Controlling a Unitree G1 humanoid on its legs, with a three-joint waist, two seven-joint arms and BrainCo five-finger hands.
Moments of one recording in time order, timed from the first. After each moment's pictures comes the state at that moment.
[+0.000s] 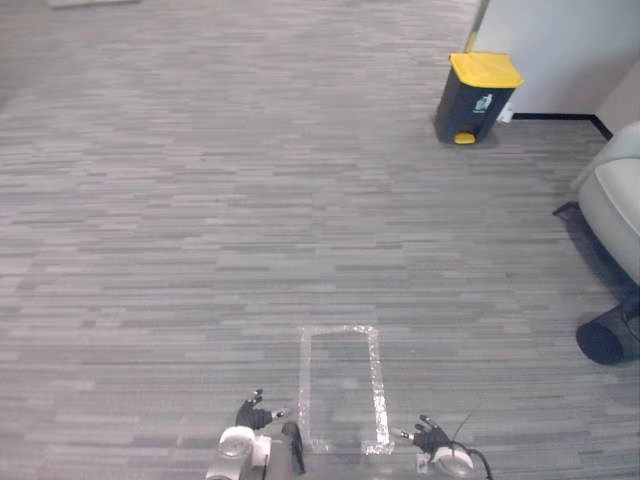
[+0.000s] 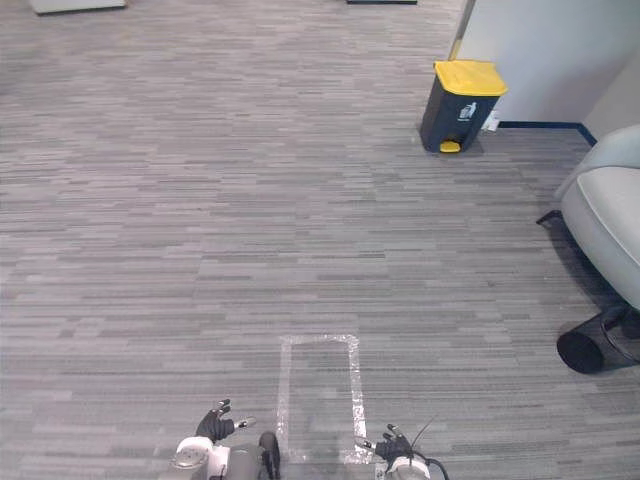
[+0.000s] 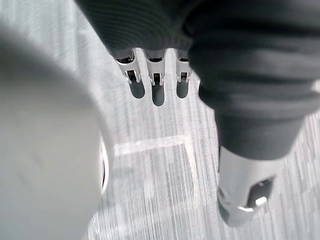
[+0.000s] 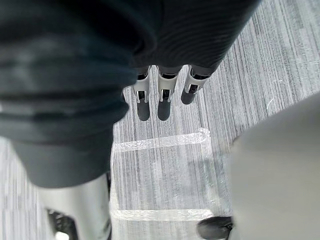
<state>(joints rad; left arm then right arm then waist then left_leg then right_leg) 0.00 0.06 0.03 1.06 0.11 -0.07 0.08 0.02 -0.04 -0.19 1.08 -0.08 -0.04 -0.04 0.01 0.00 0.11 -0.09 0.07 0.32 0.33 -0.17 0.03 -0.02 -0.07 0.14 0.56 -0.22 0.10</state>
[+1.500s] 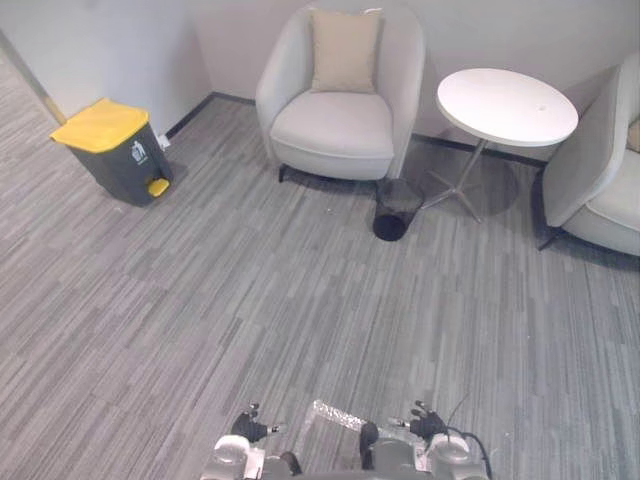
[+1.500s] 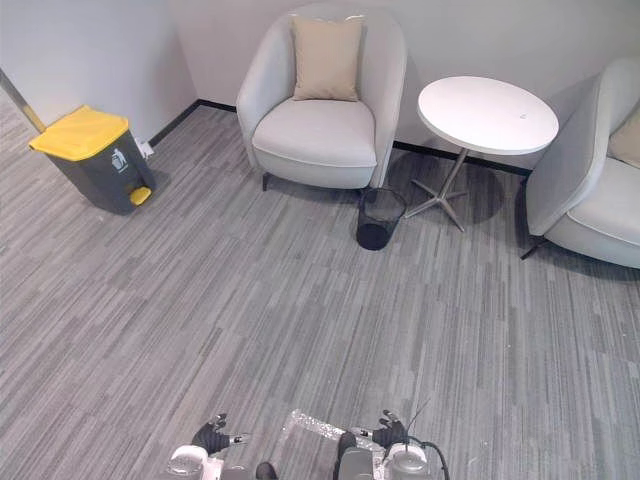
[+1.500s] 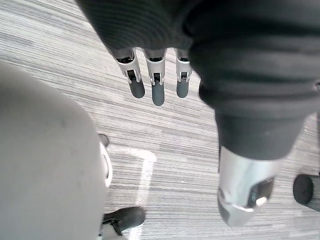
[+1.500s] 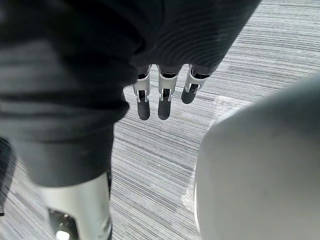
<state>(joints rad) -0.01 0.06 0.00 1.09 0.13 -0.06 0.05 -0.02 -0.08 -0.11 1.08 -0.08 -0.05 -0.05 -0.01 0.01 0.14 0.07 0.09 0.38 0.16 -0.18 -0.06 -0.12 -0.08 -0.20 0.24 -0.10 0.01</state>
